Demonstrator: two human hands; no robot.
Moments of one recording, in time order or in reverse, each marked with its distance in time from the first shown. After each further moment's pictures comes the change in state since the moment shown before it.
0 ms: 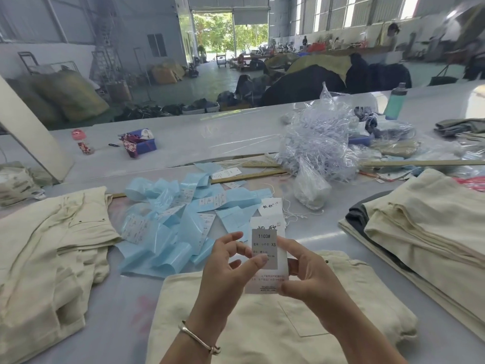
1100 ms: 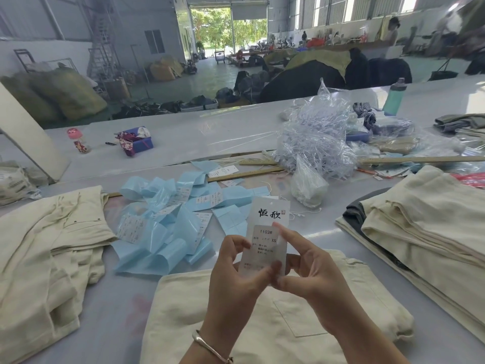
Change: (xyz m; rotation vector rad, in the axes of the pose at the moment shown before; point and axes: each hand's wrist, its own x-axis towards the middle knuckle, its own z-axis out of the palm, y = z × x) left_hand -0.008 -0.007 0.028 0.021 0.033 0.131; right_hand -0.002 -0.007 -0.010 0.071 0.039 -0.116
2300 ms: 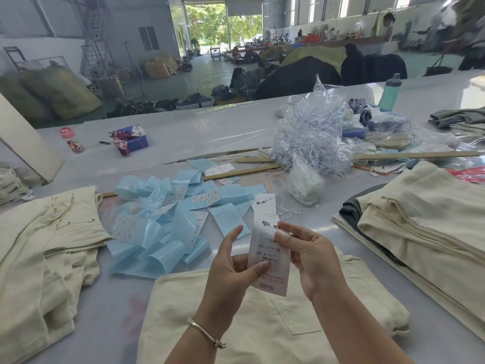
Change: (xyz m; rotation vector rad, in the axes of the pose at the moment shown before) left_hand 0.017 -0.019 -0.002 -0.309 -0.222 -0.249; right_hand 0.038 0.011 -0.004 0.383 0.449 0.231
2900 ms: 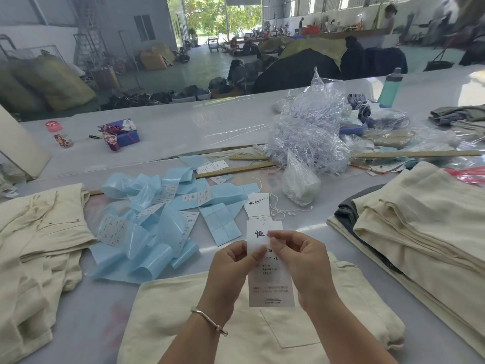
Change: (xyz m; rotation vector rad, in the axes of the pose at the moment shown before) left_hand 0.047 -0.018 0.017 0.014 0.033 -0.063; right_hand 0.026 0.007 -0.015 -0.242 0.025 -0.186
